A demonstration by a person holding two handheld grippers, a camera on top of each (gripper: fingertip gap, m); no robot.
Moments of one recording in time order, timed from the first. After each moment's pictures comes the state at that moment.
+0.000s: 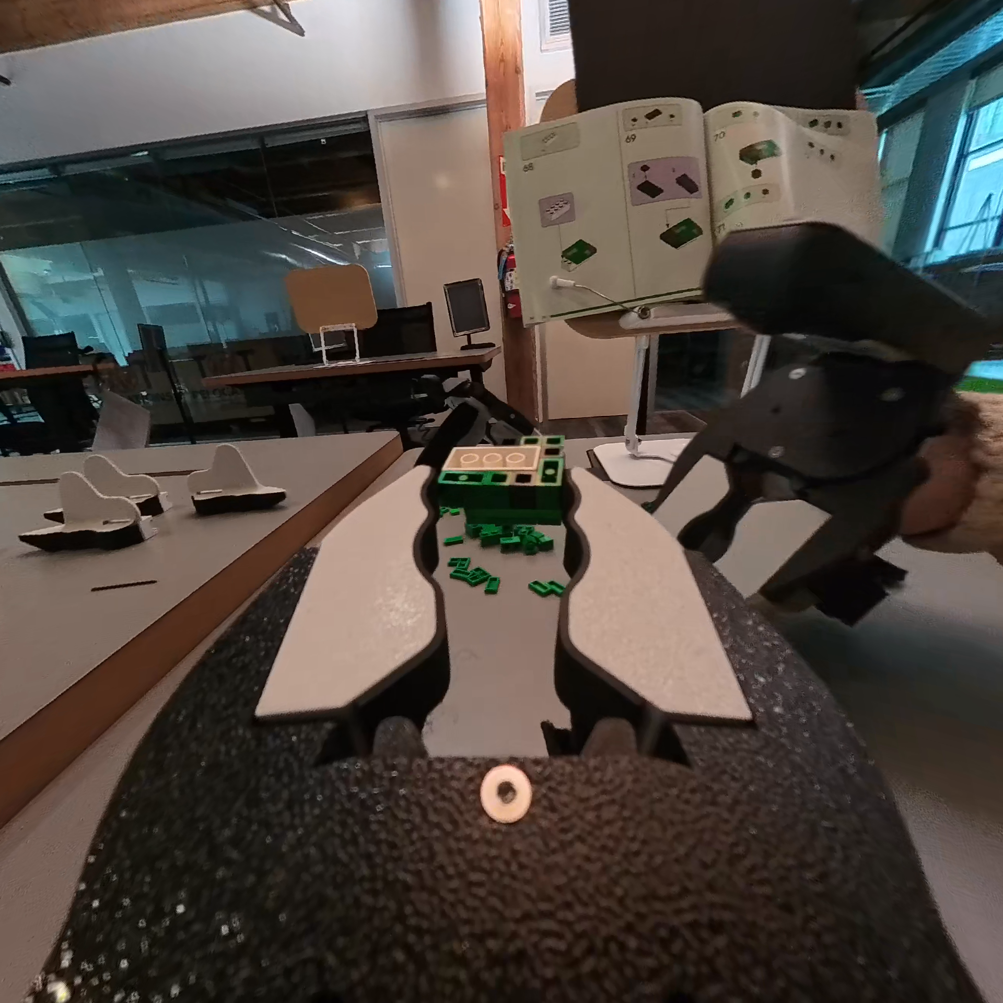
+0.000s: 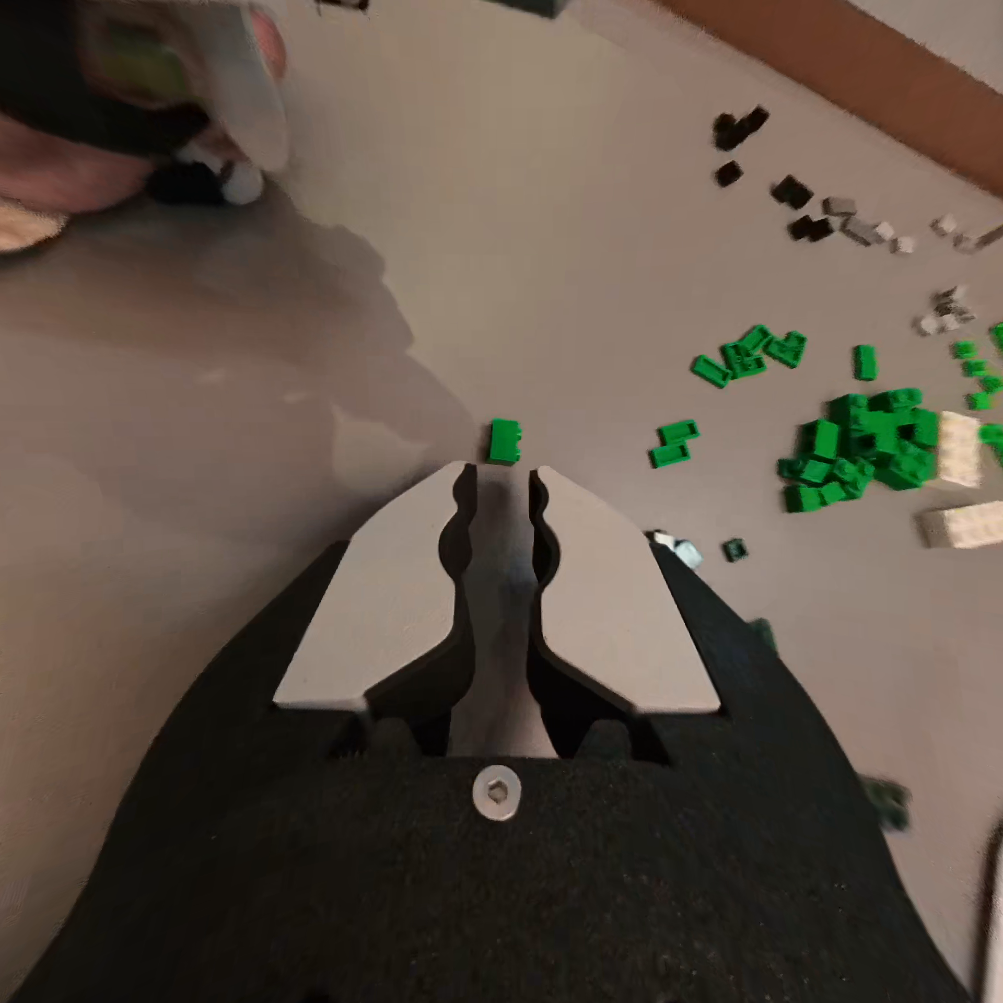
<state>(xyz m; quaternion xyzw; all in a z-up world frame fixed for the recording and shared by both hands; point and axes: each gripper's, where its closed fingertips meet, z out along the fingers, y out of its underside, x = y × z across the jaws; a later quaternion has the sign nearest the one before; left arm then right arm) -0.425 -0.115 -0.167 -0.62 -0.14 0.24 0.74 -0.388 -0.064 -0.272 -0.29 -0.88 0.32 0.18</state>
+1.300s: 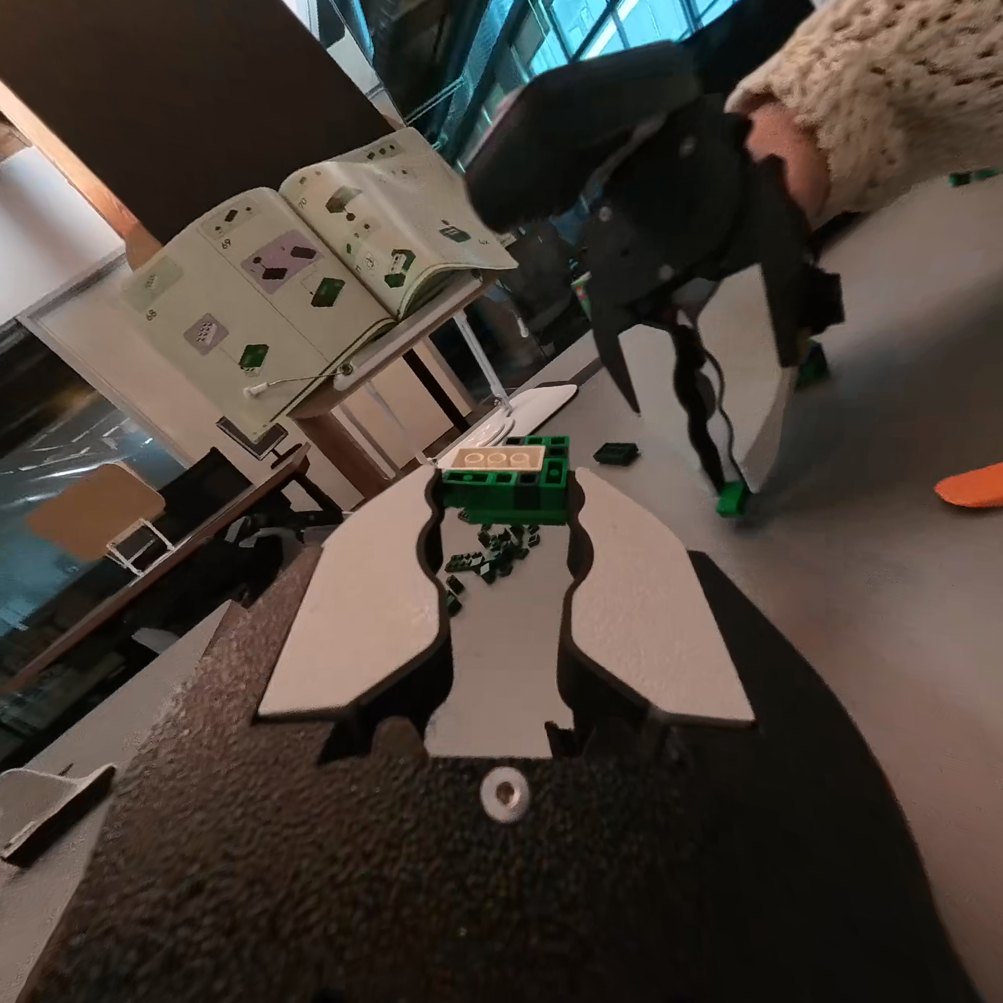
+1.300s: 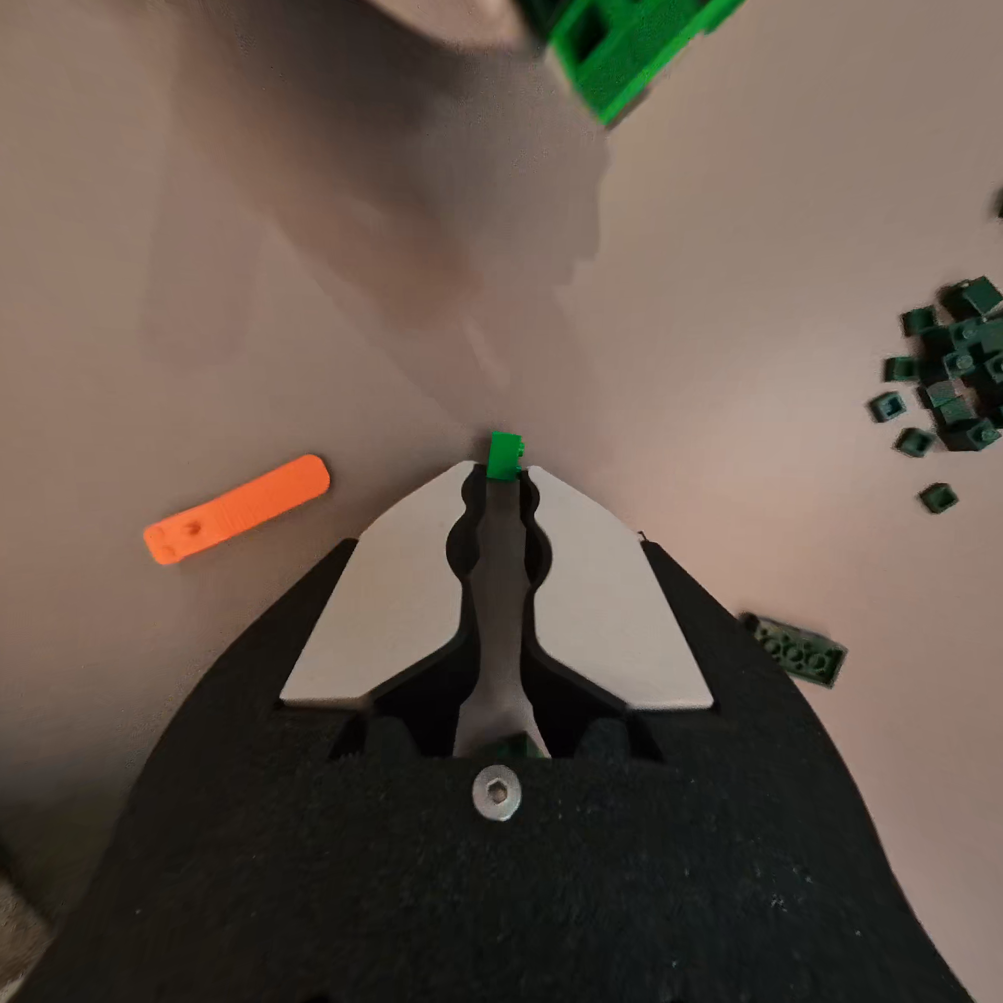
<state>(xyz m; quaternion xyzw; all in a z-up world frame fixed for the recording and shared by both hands) -0.312 -0.077 -0.186 -0.65 0.20 0.21 0.70 -0.240 -0.039 -0.278 -0.33 -0.92 0.23 0.05</state>
